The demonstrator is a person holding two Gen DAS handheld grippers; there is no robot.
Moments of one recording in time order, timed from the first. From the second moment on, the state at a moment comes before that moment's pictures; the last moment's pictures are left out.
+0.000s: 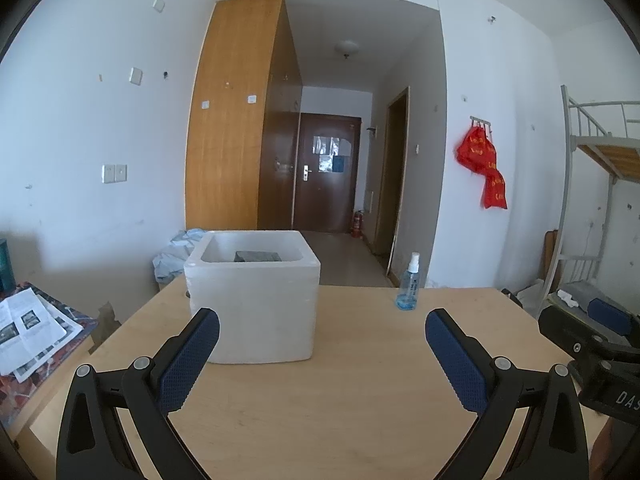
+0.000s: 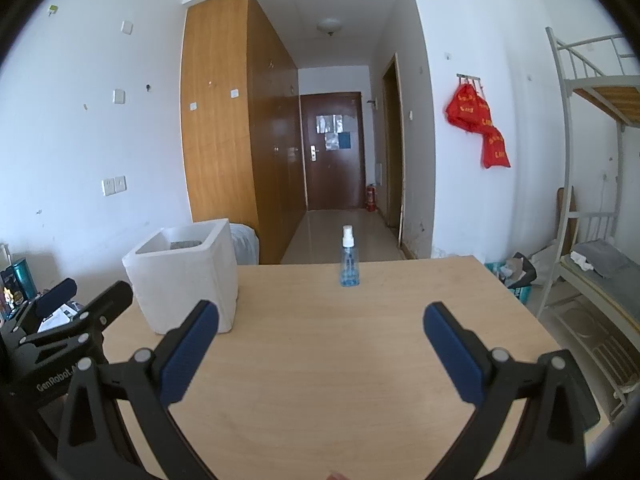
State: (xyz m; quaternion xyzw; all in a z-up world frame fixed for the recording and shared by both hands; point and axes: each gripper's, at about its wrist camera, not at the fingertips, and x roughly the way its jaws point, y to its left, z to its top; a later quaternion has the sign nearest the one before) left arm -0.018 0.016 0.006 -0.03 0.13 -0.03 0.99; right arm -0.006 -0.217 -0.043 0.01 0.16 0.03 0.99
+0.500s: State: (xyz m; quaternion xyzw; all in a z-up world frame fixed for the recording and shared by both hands) left arm -0.016 0.016 0.007 -0.04 0.12 -0.03 0.99; right arm -0.006 -0.217 -0.042 0.01 0.16 0.03 0.99
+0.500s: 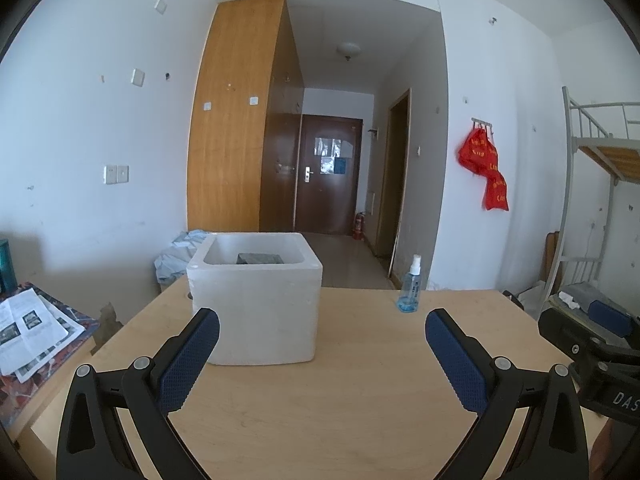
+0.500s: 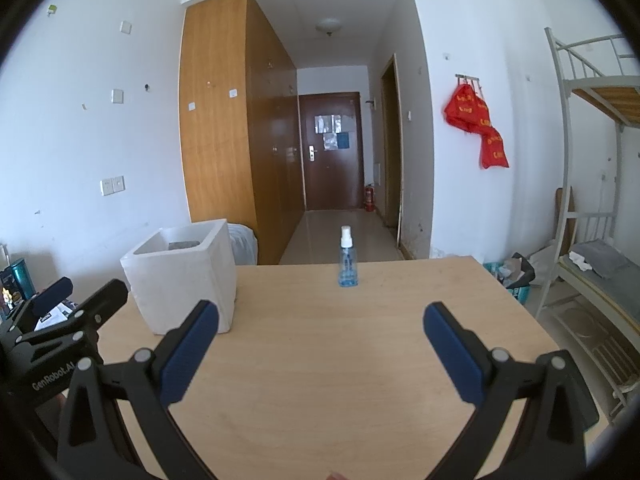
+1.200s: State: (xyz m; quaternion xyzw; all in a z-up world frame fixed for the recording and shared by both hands) left arm -0.017 0.020 0.008 -0.03 0.12 -0.02 0.99; right arm -0.004 -0.215 -0.041 0.00 0.16 0.03 0.99
